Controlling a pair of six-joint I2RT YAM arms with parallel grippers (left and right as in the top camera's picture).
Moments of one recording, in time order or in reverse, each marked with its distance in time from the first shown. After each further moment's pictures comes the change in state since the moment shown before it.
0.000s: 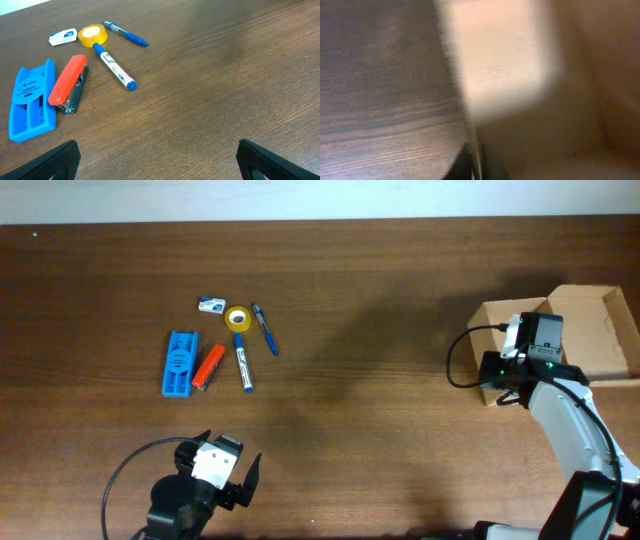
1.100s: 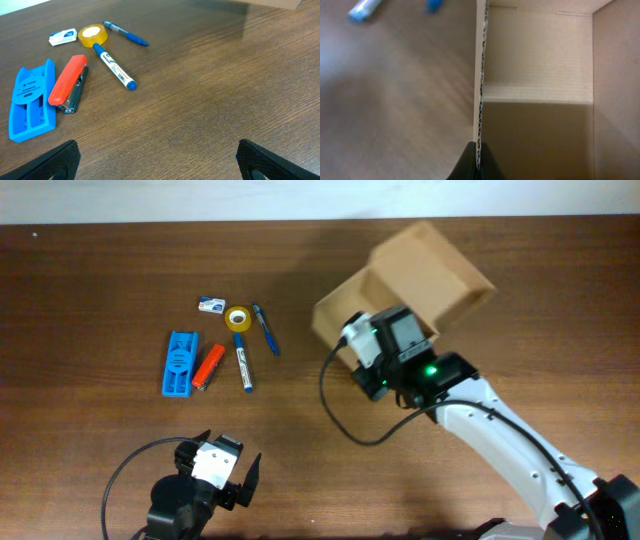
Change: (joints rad) left arm 0.000 0.000 0.000 0.000 0.000 0.000; right arm 0.731 -0.002 0.189 -0.085 -0.101 -0.299
